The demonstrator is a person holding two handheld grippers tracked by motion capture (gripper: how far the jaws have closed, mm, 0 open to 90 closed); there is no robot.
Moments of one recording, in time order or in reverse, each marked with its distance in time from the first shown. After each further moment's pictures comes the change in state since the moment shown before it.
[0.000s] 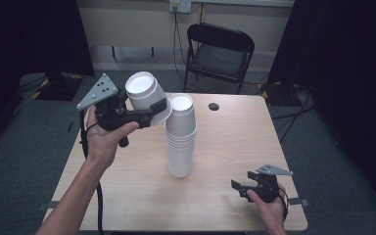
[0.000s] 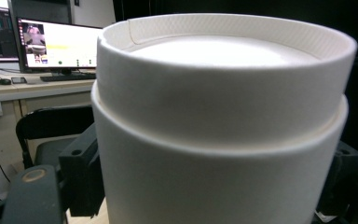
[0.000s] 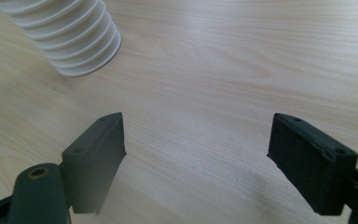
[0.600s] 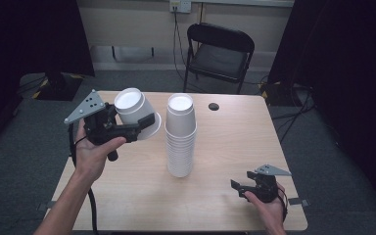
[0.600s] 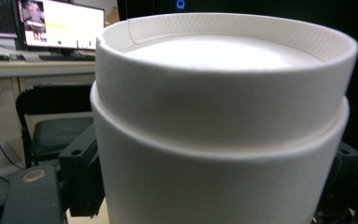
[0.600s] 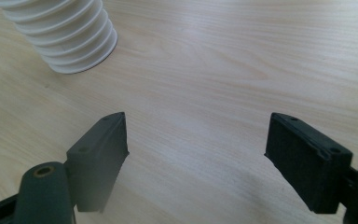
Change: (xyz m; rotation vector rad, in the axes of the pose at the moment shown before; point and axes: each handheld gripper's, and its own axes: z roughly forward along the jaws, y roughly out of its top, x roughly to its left) left arm 0.005 -0.030 -0.027 0.049 0.004 -0.056; right arm 0.004 0.001 0.001 0.002 -0.029 -0.030
